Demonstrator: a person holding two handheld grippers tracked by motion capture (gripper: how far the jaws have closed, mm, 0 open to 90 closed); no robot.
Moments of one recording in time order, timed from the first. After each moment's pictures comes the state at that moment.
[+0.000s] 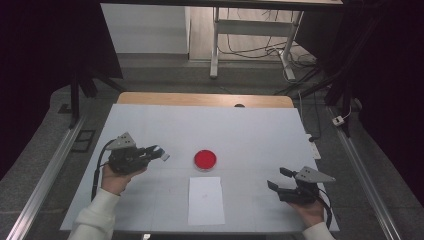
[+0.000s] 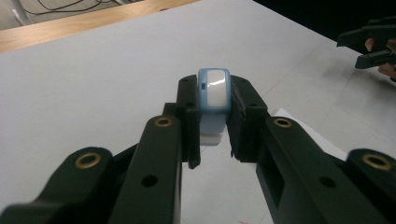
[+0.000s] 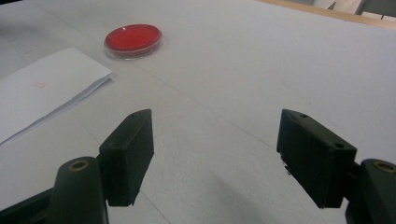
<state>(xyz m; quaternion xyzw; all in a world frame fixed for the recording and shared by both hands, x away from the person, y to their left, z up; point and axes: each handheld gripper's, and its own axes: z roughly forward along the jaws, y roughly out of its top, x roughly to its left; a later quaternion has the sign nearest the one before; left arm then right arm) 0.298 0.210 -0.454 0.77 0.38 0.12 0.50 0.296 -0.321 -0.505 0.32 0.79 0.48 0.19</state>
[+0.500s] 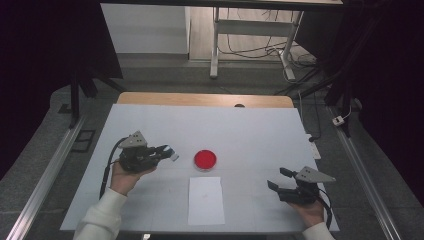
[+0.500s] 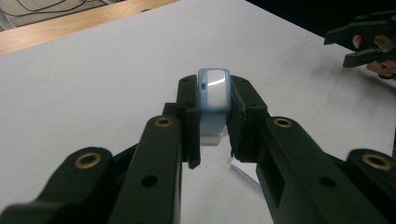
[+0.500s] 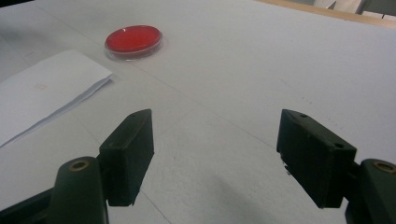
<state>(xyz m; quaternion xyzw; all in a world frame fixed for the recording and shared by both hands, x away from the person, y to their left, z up) 0.305 0.184 -0.451 0.78 0.36 0.11 0.50 0.296 -0.321 -0.505 0.32 0.79 0.48 0.19</state>
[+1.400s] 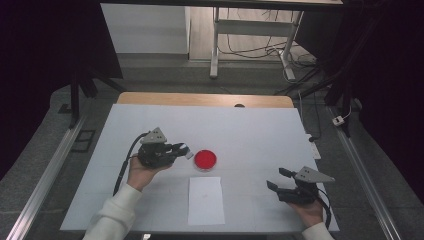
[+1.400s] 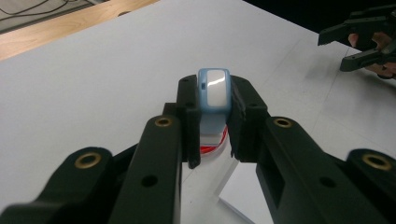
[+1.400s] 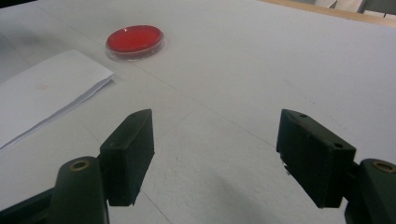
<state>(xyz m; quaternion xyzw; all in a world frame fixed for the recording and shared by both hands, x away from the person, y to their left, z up) 0.327 0.143 -0.450 0.80 0.33 0.11 0.49 0.296 -0.320 -0.507 0.32 0.79 0.48 0.19</state>
